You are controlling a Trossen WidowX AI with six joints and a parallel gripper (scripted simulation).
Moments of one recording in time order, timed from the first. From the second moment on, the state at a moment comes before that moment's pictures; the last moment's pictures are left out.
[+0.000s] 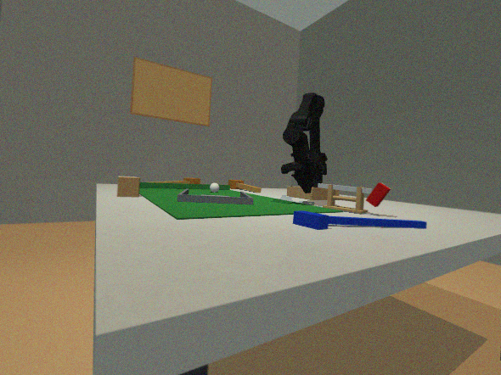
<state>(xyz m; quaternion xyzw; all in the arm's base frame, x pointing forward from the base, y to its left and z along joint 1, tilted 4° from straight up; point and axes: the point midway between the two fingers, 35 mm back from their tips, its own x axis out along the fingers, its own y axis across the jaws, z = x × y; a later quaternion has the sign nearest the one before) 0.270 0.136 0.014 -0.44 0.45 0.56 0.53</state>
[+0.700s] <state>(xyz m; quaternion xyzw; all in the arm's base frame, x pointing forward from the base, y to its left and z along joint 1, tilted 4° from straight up) 0.277 0.132 0.097 -0.44 0.46 0.55 0.55</state>
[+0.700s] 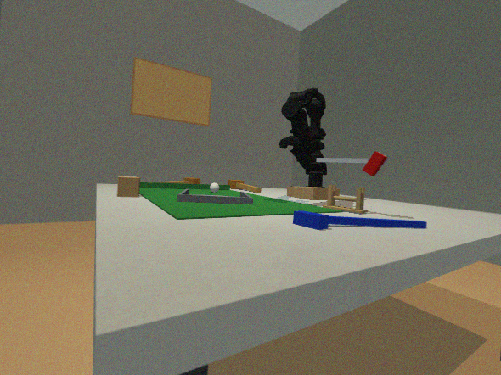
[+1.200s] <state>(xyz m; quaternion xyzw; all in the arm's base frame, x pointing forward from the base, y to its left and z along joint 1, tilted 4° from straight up) 0.294 0.051 0.103 -0.34 0.56 0.41 0.63</state>
